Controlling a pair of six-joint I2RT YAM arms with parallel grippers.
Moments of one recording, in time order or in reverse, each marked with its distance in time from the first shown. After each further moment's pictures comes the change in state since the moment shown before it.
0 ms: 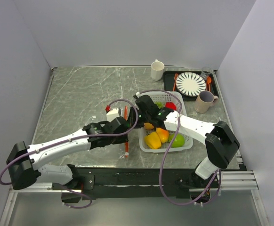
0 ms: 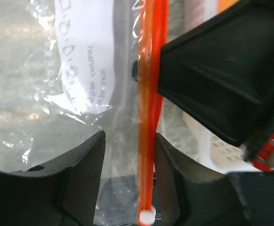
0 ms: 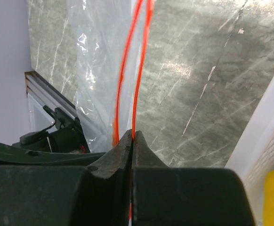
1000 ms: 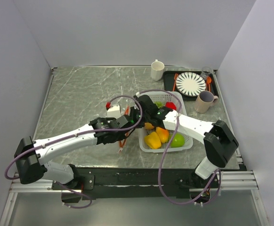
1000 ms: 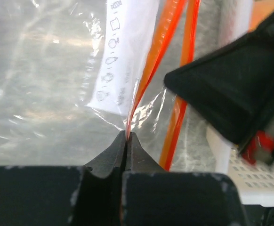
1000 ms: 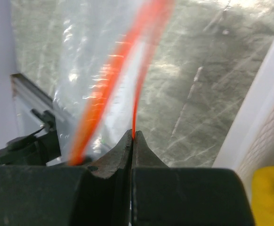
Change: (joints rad) left arm -0.025 0.108 0.159 -0.220 -0.156 -0.065; right arm -0.003 0.020 0.015 -0.033 0.032 -0.026
